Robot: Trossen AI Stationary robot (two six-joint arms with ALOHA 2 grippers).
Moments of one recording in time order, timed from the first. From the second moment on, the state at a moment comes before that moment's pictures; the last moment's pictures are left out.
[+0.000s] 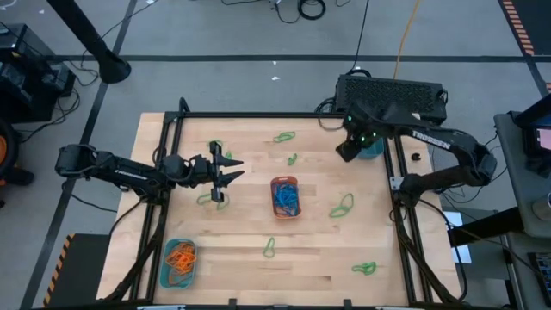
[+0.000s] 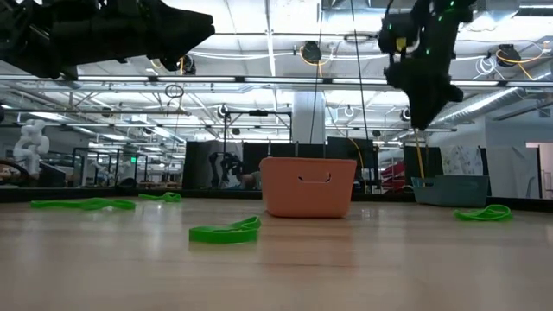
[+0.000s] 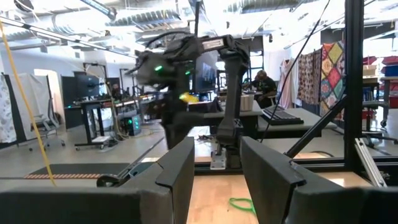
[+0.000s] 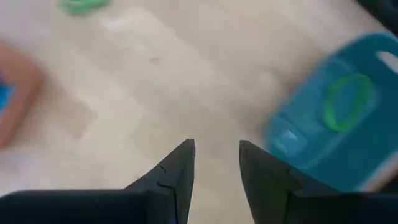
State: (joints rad) left arm 0.03 1.09 0.24 1.12 -0.03 0.11; right arm -0.62 1.29 1.10 -1.12 0.02 0.30
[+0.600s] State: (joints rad) left arm 0.03 1.09 0.24 1.12 -0.03 0.06; right arm 0.12 1.29 0.89 -0.95 0.03 0.56
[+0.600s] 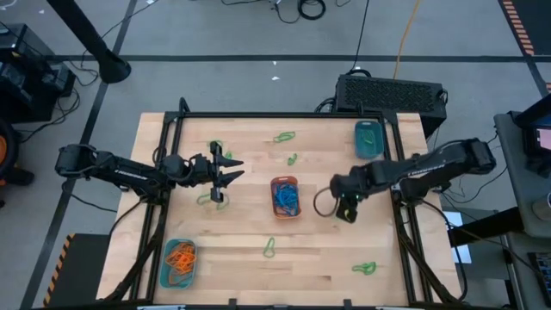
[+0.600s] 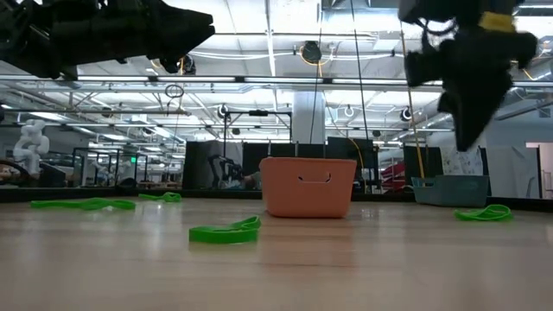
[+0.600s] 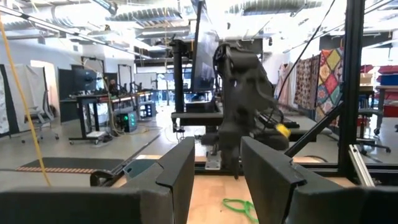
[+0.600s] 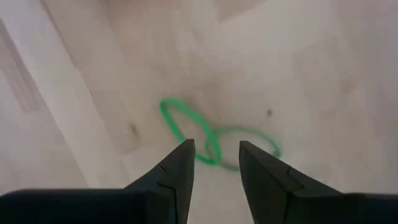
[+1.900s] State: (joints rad) left arm 0.03 1.09 0.24 1.12 -0.04 0.06; right arm 0.18 1.29 0.48 -0.39 0.02 0.25
